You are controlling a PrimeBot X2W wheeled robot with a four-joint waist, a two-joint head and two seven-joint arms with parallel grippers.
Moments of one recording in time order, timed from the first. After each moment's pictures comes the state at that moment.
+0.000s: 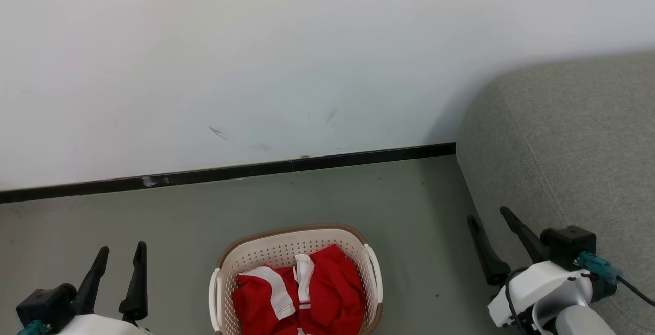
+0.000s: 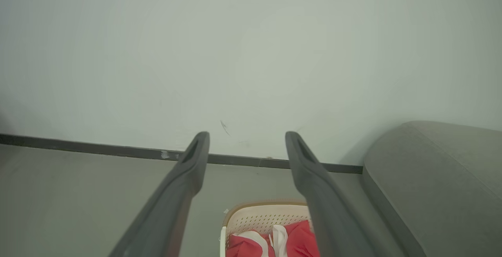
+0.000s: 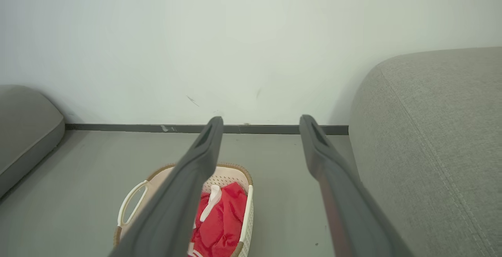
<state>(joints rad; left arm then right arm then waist) -0.04 0.14 0.03 0.27 -0.49 -0.12 -0.20 -0.12 -0.11 0.14 0.27 0.23 0.13 -0.20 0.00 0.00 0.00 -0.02</state>
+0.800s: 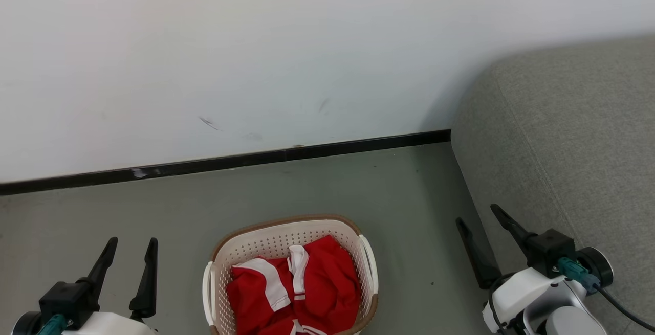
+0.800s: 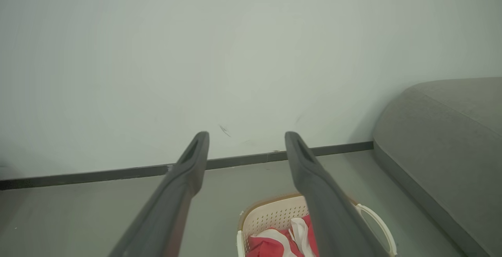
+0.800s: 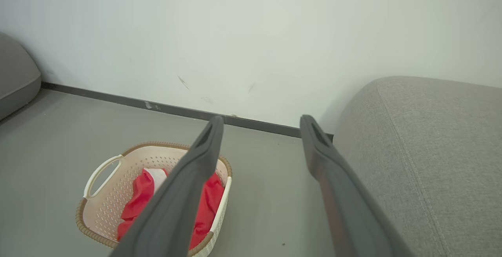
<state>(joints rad) -0.05 0.13 0.04 0.27 -0.27 -0.13 -0.25 -0.13 -0.10 0.15 0.28 0.00 0.13 -0.25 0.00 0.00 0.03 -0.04</state>
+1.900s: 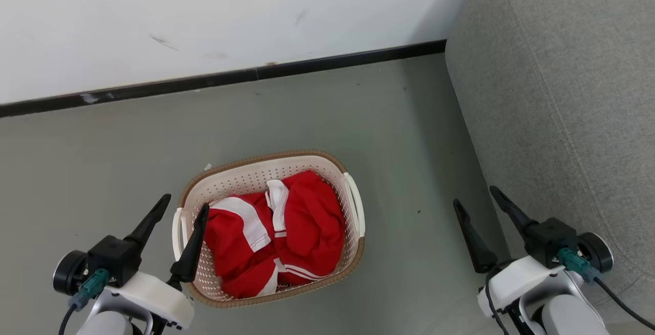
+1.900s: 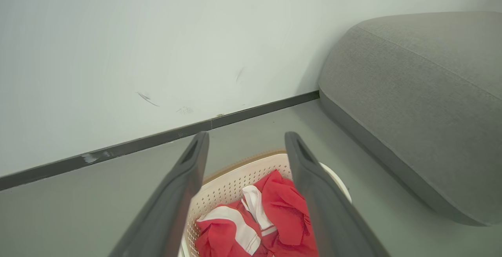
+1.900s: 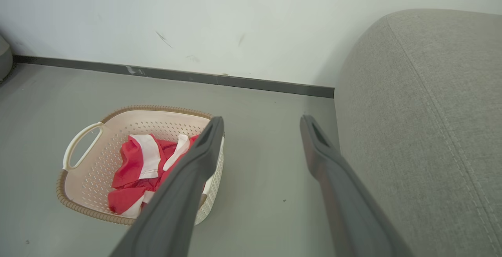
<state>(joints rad) -0.20 0.21 -0.22 0.27 -0.33 -0.13 -0.25 -0.13 -0.05 0.10 0.22 -0.05 0.13 -0.25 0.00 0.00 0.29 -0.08</state>
